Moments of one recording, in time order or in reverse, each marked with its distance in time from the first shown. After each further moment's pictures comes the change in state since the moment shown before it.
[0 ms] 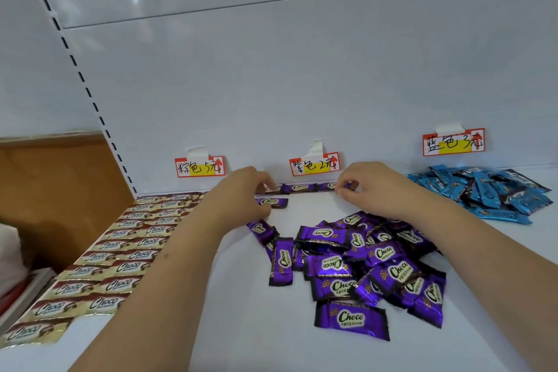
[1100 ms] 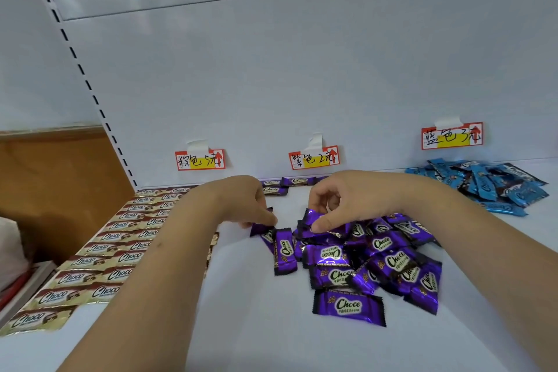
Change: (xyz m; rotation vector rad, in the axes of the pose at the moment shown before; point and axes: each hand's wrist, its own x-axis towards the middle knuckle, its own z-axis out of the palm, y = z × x) left_hand -0.012 0.018 -0.019 0.036 -0.389 -0.217; right_hand -0.014 -0.048 -0.018 0.270 -0.432 -0.126
